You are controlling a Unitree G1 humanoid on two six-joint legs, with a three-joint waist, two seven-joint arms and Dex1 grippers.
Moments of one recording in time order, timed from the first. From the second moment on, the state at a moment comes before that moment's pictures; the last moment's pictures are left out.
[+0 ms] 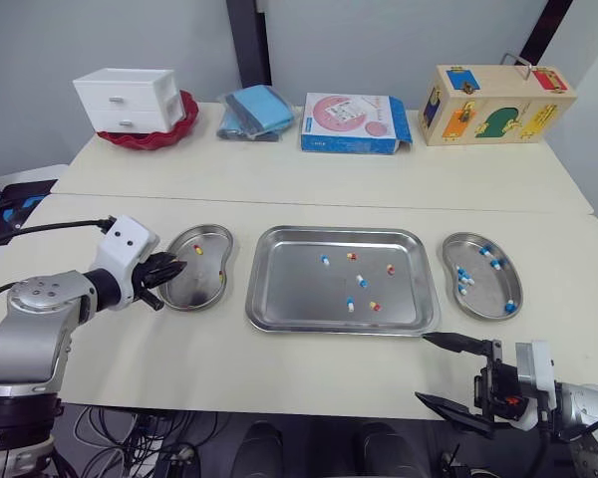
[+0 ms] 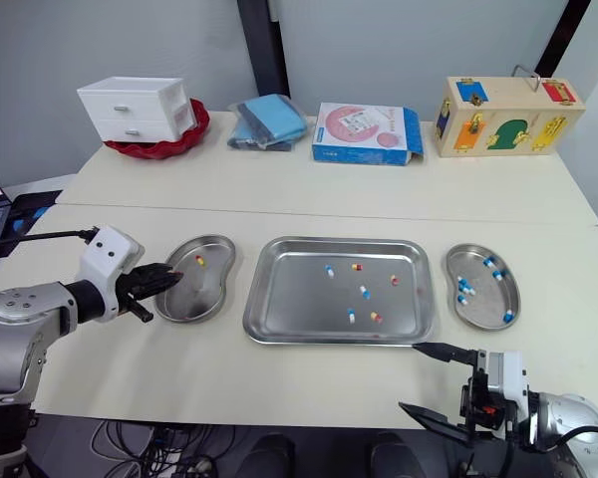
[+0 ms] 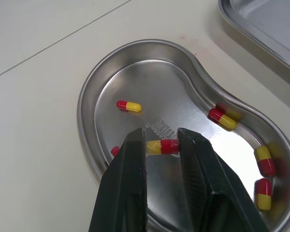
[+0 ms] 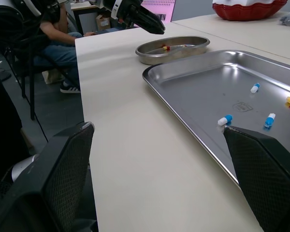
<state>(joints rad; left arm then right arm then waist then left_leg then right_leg) -0.20 0.84 0.25 -0.15 -0.22 0.65 -0.81 0.37 -0.63 -0.14 -0.36 0.58 -0.05 1.22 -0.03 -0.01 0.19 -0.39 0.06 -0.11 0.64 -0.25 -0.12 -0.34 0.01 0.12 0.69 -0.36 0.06</state>
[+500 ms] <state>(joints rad) -0.22 0.86 0.22 -0.13 -0.25 0.67 -0.82 0.41 -0.64 -0.17 -0.39 0.58 -0.03 1.20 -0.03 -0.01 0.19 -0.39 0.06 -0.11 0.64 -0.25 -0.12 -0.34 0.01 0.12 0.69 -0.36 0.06</state>
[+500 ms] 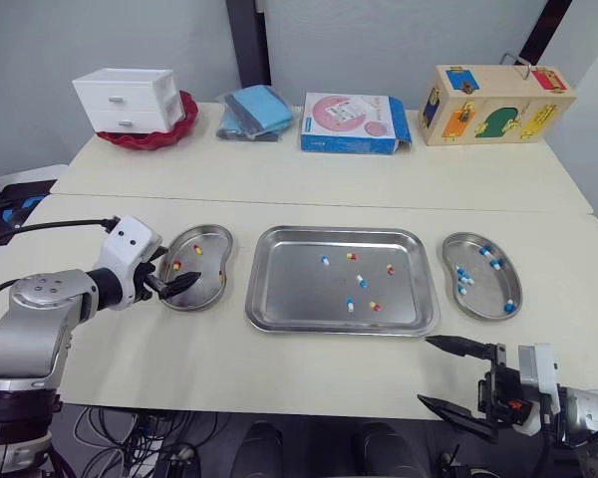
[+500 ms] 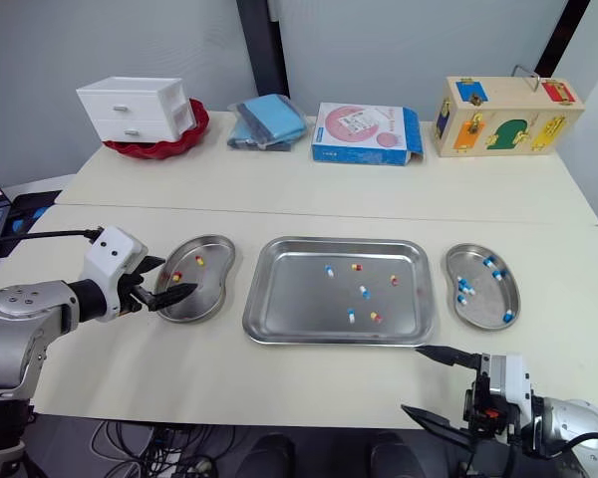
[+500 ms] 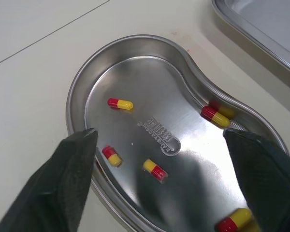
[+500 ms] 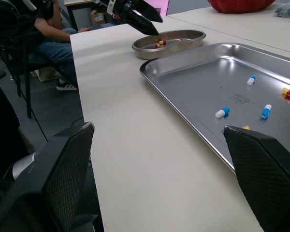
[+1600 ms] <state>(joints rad) 0.22 0.94 0.67 0.14 -0.32 0.25 -1.02 0.38 -1.06 -0.61 -0.08 0.57 0.47 1.16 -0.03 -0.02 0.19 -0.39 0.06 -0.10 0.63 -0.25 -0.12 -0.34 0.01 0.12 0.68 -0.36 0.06</state>
